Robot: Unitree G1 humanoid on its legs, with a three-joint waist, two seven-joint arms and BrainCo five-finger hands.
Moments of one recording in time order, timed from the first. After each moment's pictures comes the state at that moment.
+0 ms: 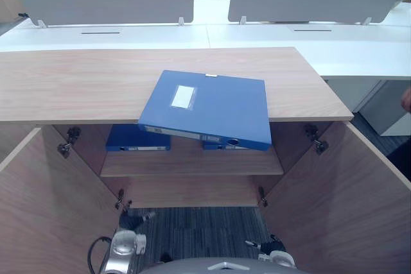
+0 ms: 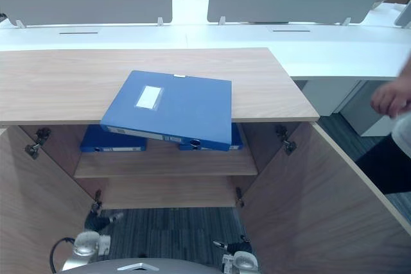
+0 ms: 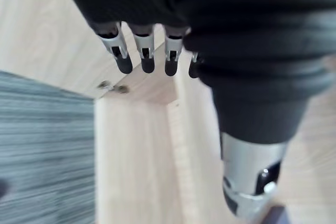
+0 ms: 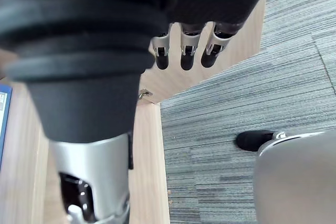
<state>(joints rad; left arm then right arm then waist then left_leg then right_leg) 0.12 0.08 0.06 0.65 0.14 -0.05 0.28 0.04 -0.05 -0.24 1.07 -0.12 -0.04 -0.23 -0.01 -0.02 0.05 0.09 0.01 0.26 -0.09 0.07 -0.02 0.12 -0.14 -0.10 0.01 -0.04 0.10</state>
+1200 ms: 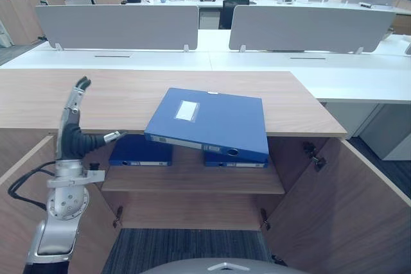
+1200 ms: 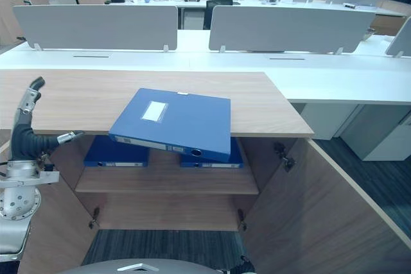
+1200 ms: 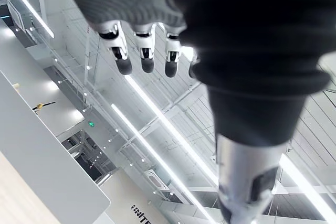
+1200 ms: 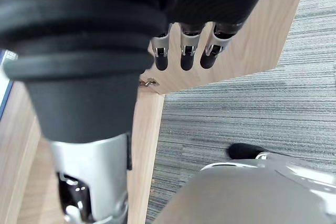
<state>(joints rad) 0.18 0.45 0.14 -0.33 0.24 -0.26 0.27 0.13 -0.12 -0.10 1.09 -0.20 -0.03 -0.17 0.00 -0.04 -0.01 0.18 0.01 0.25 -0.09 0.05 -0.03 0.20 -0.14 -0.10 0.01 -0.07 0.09</state>
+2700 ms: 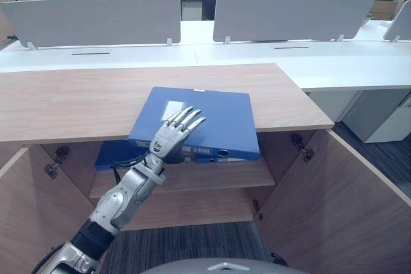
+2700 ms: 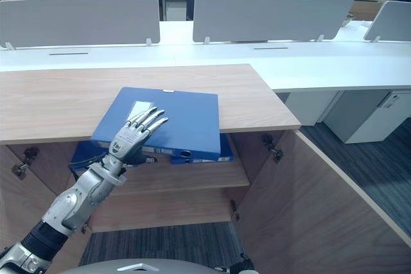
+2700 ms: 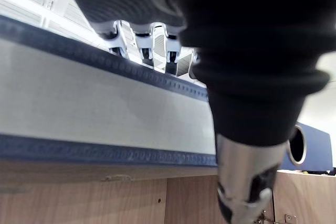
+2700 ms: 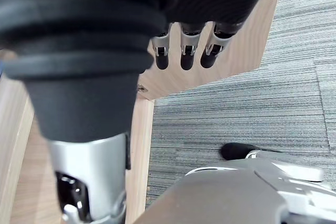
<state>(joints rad) -0.13 0.42 -0.44 -0.09 0.98 -0.16 0.26 0.10 -0.12 -0.08 1.12 -0.18 -0.04 -0.18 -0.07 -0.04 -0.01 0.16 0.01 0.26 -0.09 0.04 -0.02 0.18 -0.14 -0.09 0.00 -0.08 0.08</state>
